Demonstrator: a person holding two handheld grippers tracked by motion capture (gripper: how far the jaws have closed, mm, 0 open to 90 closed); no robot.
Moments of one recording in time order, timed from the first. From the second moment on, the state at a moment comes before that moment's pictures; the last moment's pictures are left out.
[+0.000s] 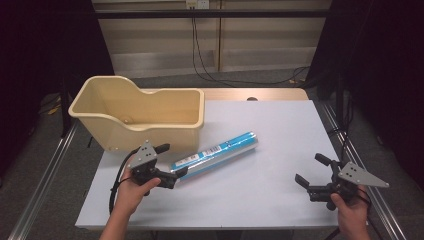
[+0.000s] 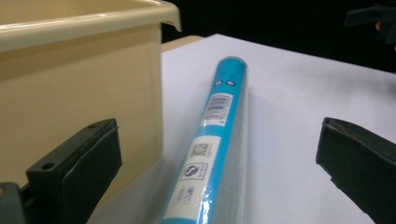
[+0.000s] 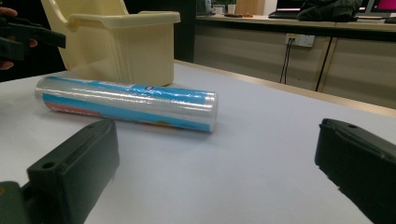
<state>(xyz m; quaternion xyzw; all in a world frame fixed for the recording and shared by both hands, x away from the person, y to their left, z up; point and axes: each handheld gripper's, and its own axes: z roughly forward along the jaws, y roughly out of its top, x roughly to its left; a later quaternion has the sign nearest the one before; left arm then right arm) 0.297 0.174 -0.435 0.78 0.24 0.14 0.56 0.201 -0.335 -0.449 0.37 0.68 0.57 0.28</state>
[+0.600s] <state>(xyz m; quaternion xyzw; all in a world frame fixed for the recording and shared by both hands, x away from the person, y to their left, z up) 0.321 0.114 -0.425 0.87 0.25 0.09 0.43 0.201 -0.337 -0.450 0.37 0.68 0.57 0.28</state>
